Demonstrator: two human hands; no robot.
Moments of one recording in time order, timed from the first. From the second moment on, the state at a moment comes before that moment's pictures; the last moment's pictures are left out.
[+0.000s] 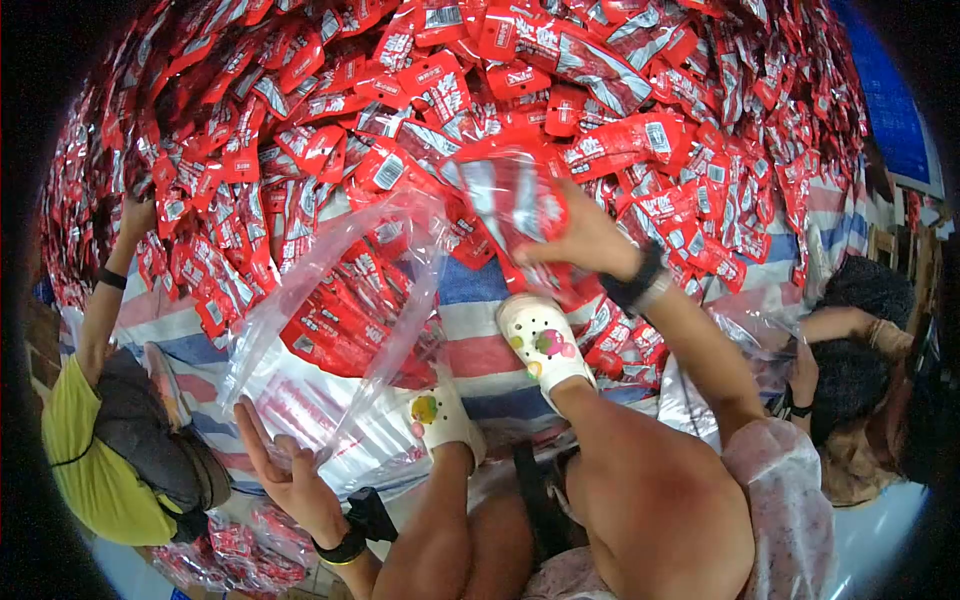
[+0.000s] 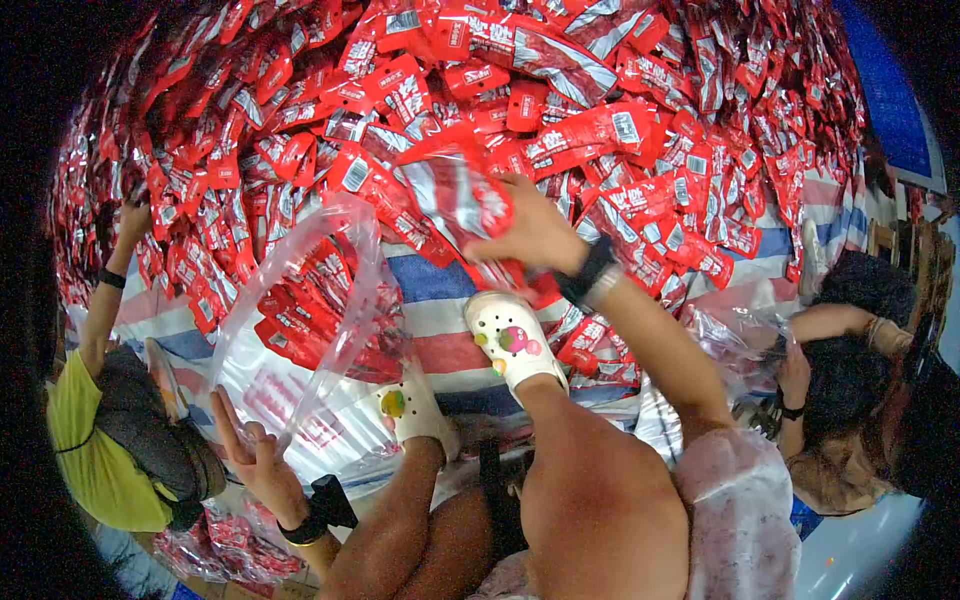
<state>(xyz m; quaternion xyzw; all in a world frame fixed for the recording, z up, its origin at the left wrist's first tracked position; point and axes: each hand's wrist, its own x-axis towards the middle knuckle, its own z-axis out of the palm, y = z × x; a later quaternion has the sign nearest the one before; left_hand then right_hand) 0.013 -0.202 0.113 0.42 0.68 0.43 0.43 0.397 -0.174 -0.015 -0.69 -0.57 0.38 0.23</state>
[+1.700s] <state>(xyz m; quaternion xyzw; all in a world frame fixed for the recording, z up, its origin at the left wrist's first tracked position) 0.018 -0.209 0.095 0.43 0.63 0.40 0.51 0.296 -0.105 -0.082 -0.79 -0.60 0.02 0.11</state>
